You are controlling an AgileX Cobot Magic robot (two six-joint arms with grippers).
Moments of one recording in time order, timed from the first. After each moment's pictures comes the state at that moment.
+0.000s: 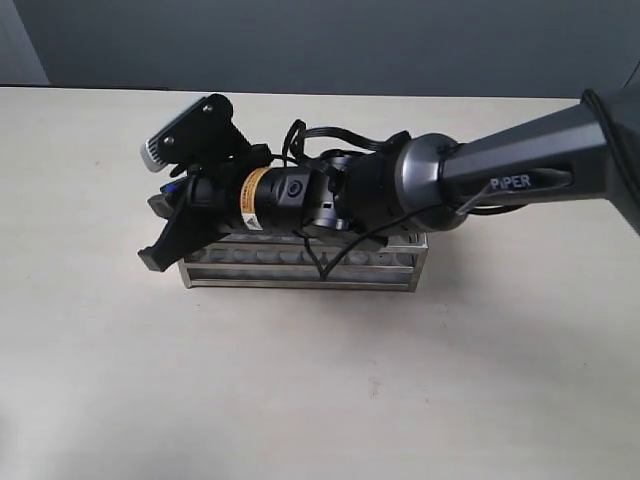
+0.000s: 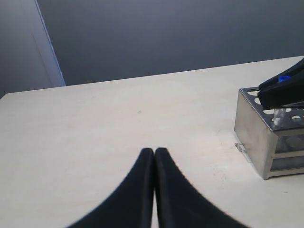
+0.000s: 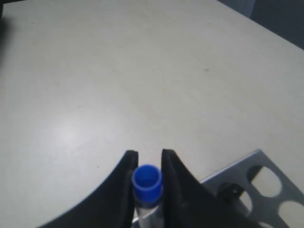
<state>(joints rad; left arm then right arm) 0.03 0.00 0.01 0.21 0.25 -0.12 0.96 2.08 -1.24 -0.64 -0.37 0.49</state>
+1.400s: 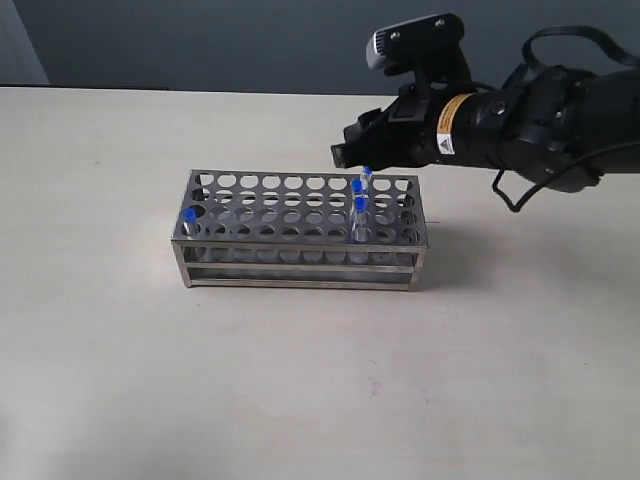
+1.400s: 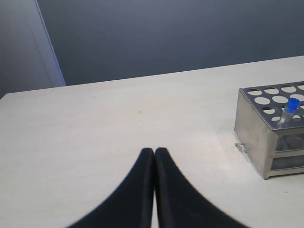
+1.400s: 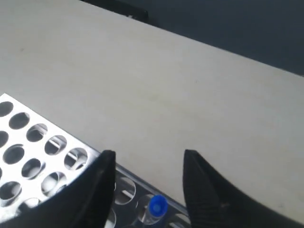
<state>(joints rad) 0.03 0.00 0.01 0.21 0.25 -0.12 0.61 1.73 -0.97 -0.64 -0.15 0.63</state>
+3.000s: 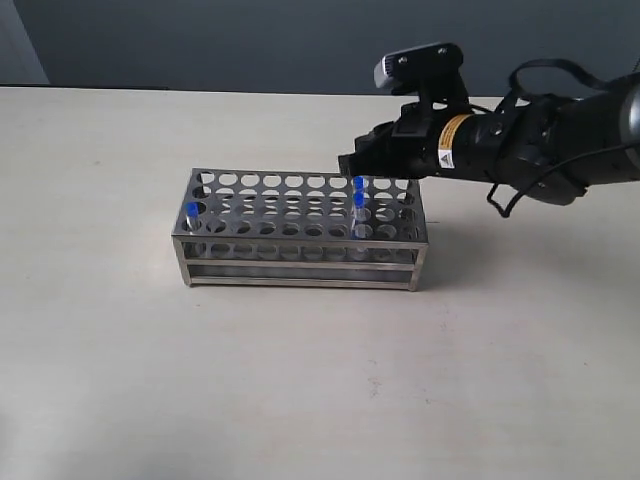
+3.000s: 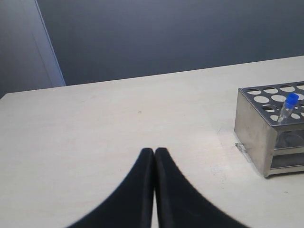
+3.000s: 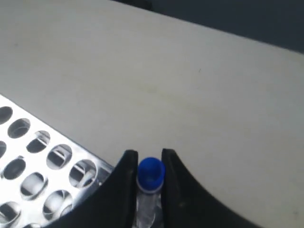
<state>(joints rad) 0.03 0.00 0.01 0.21 0.25 -0.12 0.55 1.83 -0.97 -0.65 -0.29 0.64</state>
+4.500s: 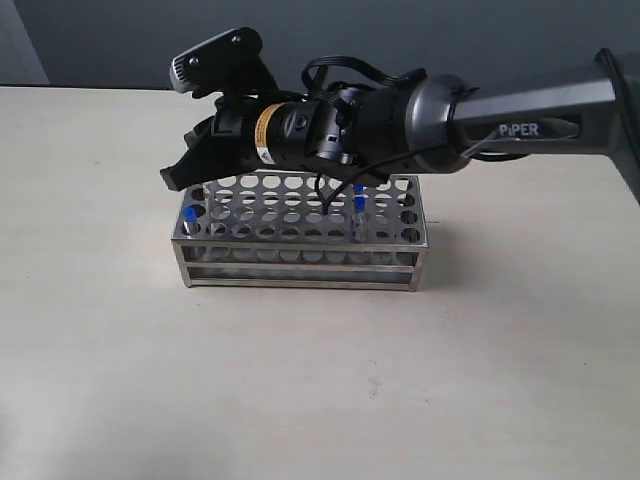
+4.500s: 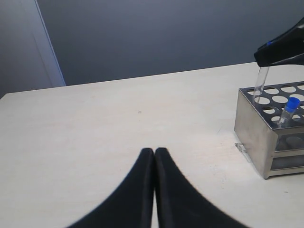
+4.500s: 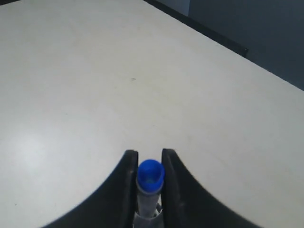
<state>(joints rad) 0.03 0.00 0.01 0.21 0.25 -0.12 0.88 2.09 -1.41 -0.69 -0.17 0.63</state>
